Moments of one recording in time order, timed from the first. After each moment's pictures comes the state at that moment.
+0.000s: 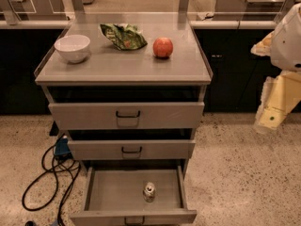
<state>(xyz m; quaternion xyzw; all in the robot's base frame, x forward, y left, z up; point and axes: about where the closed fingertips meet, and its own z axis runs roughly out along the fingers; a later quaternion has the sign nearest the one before) 0.438 -0.217 0.976 -0.60 0.78 -0.03 0.16</state>
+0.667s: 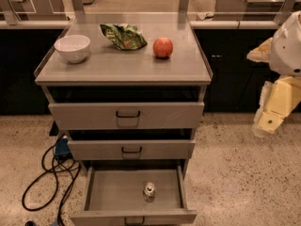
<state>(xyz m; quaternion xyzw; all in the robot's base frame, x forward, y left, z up) 0.439 -0.216 0.964 -0.61 0.78 0.00 0.17</state>
